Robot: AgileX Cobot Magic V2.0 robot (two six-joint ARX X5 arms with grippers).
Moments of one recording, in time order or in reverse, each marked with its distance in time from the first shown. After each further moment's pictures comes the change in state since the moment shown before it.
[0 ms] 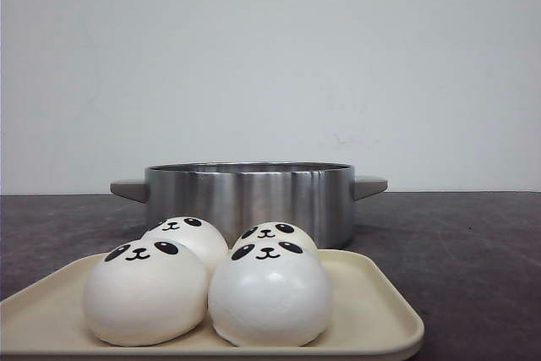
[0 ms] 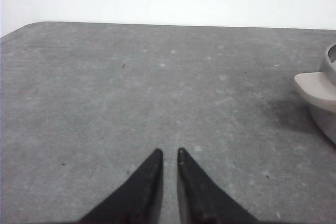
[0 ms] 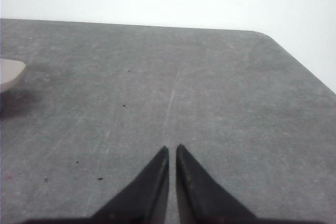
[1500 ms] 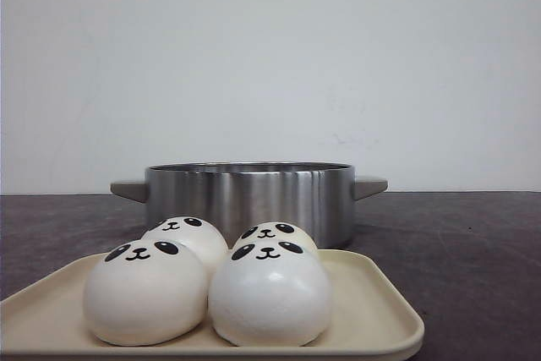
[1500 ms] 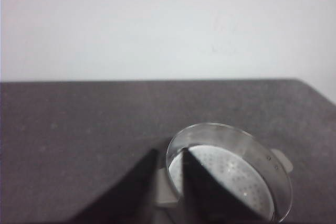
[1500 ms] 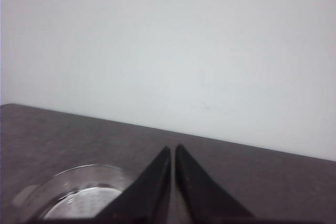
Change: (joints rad) left arm -0.089 0.705 1.028 -0.395 0.330 -0.085; right arm 0.000 0.588 1.072 -0.344 -0.403 0.016
